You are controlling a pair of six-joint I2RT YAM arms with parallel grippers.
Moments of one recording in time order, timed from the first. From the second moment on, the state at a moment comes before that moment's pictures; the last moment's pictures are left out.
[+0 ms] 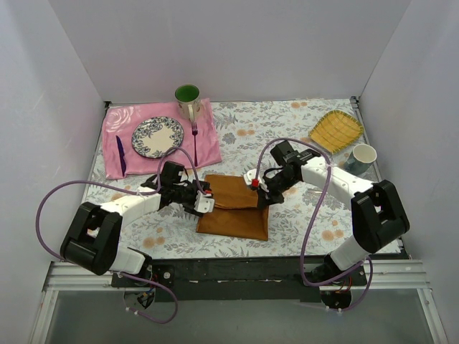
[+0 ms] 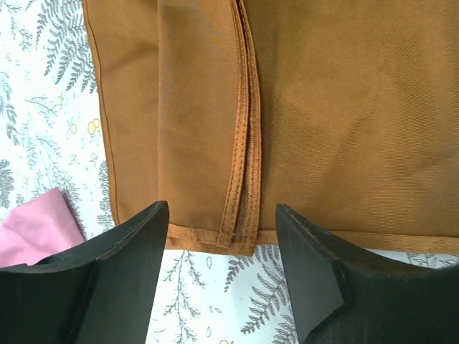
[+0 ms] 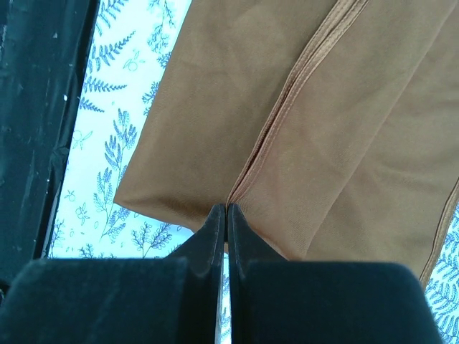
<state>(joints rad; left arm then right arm) -0.41 1.39 0.62 -0.19 0.74 1.38 0.56 1.56 1.05 -0.84 -0.82 -1.19</state>
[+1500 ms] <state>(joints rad) -0.47 1.42 0.62 -0.14 0.65 1.32 0.45 1.64 1.16 -0.94 -0.92 -1.22</state>
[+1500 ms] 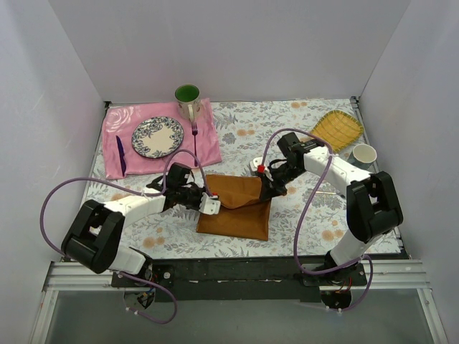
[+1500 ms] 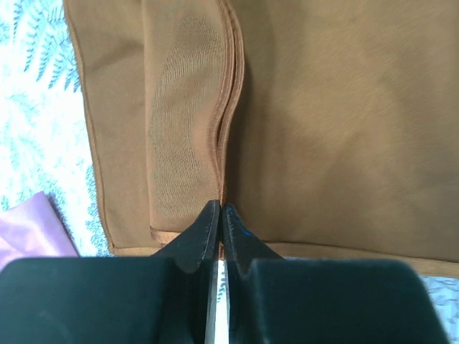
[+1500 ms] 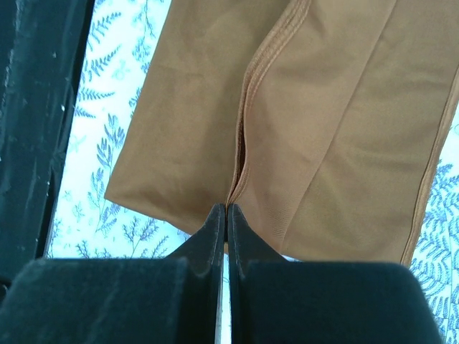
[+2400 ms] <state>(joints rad) -0.56 1.40 0.72 -0.43 0.51 1.18 0.47 1.70 1.17 -0.94 -0.84 -1.34</state>
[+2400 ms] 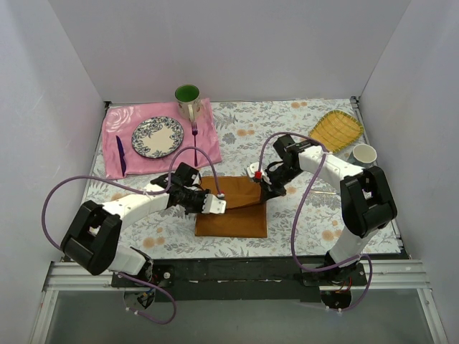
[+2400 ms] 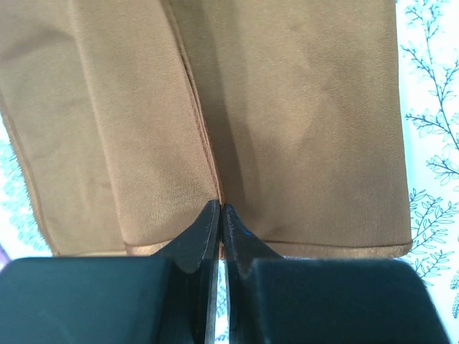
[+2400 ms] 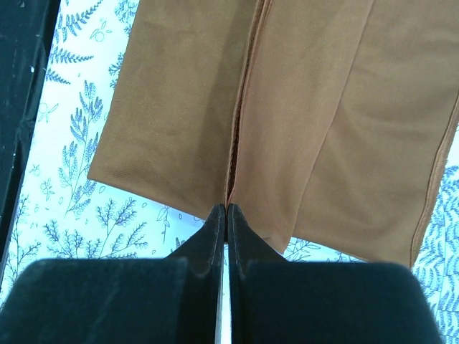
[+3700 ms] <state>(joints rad) -0.56 1.42 0.80 -0.53 0.43 1.03 0.51 1.73 1.16 -0.90 -0.84 -1.38</state>
